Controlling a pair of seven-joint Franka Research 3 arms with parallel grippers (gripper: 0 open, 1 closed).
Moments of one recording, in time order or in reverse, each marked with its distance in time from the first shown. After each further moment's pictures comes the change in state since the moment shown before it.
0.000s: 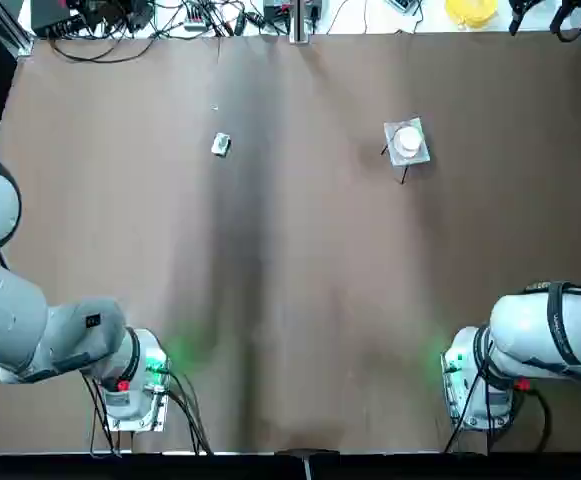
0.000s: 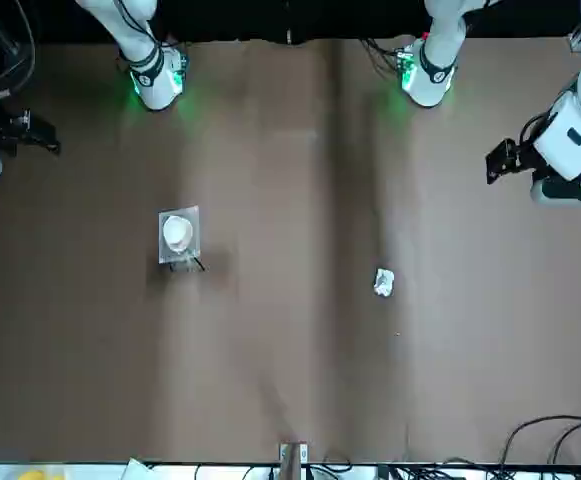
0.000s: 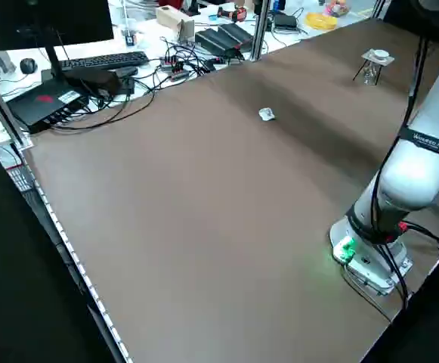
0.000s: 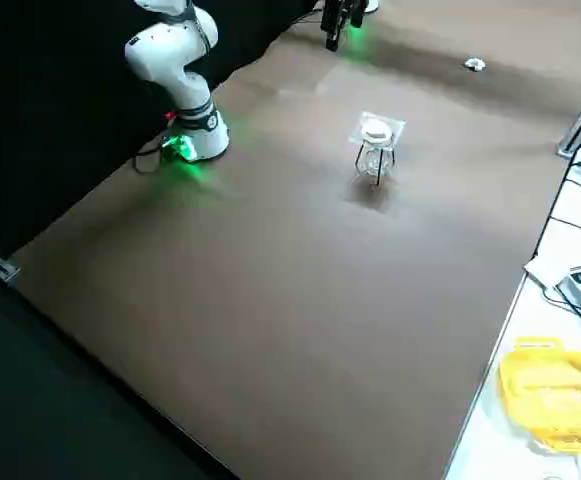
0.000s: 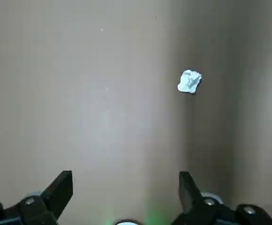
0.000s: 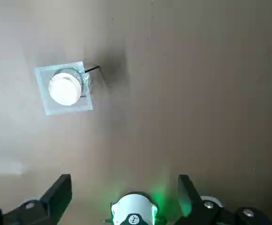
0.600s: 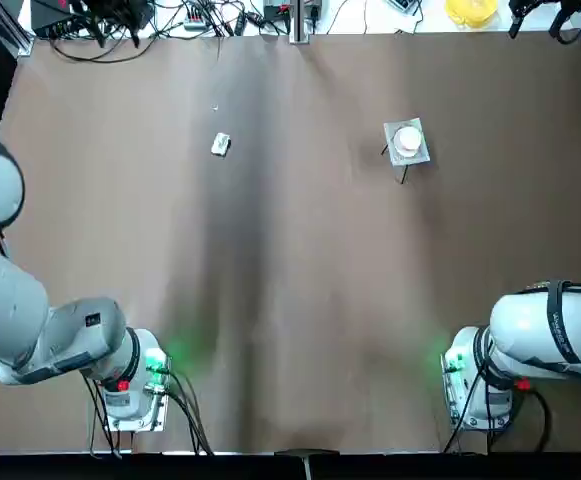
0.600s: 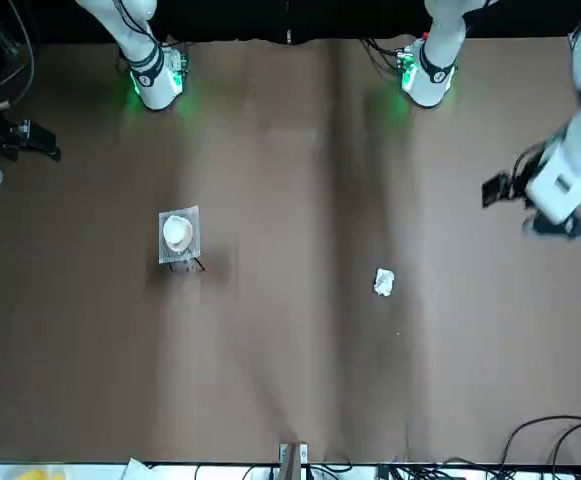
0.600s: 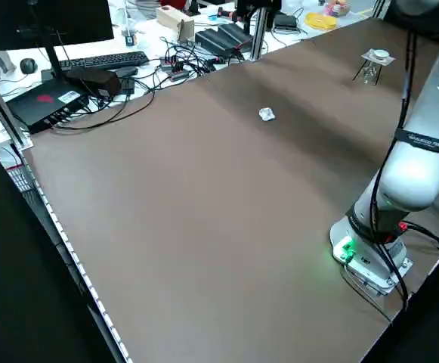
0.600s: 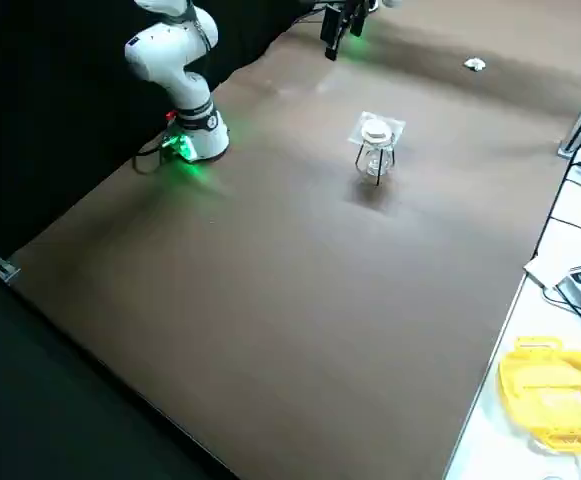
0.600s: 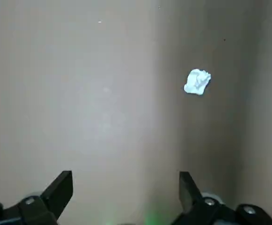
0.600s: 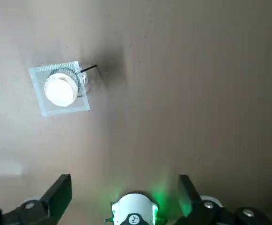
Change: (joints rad) left arm 0.014 0.120 0.008 -0.042 0.005 0.098 0.014; right arm -0.004 0.025 -0.009 -0.003 0.000 0.004 0.001
